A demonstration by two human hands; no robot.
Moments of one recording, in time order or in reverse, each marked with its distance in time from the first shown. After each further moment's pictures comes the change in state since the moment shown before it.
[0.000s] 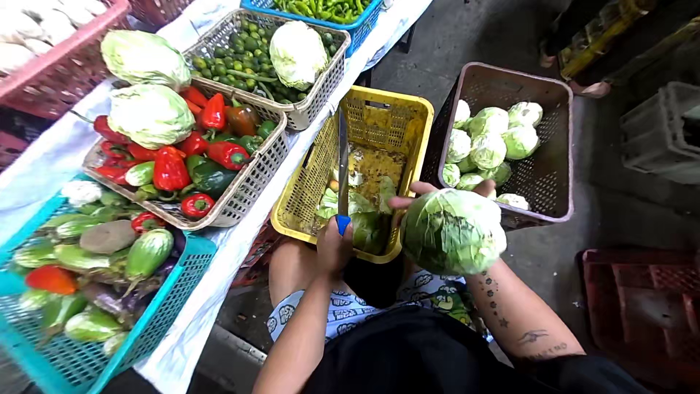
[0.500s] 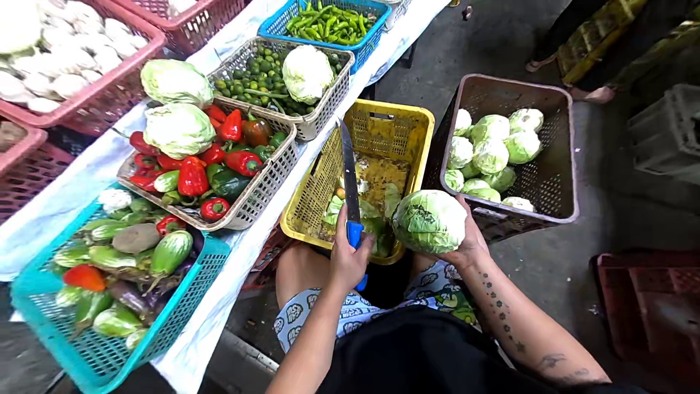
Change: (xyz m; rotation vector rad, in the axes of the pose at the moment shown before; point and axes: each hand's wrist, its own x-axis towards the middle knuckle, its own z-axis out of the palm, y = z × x) left_hand -0.054 0.050 -0.029 -0.567 -0.068 0.140; right_hand -0.015 0.024 -0.027 0.299 0.292 0.019
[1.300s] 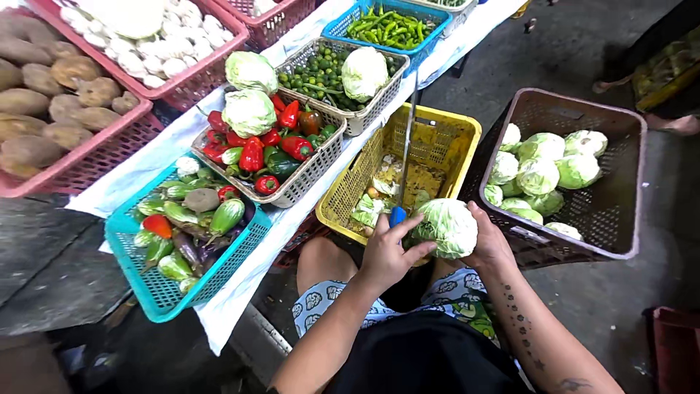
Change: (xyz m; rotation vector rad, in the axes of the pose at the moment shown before) left_hand -0.017 0.033 0.004 0.341 0.077 0.315; right_hand 0.013 0.011 0.029 -0.440 0.138 -0.057
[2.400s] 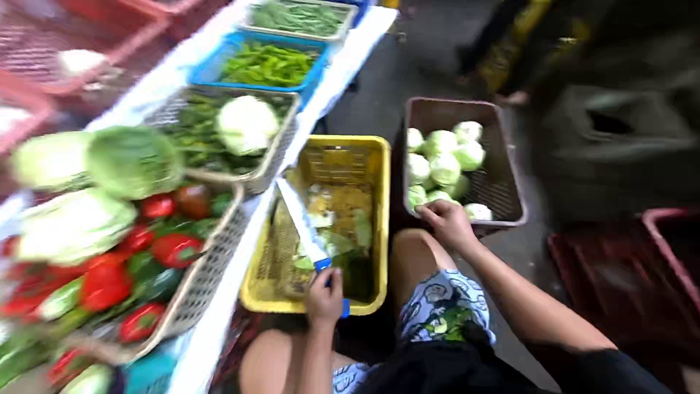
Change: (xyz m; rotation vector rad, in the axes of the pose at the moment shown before) left_hand 0.038 -0.119 0.057 0.136 0.072 -0.020; right_hand 0.036 -0.067 -0.098 -1.245 0.549 -0.188
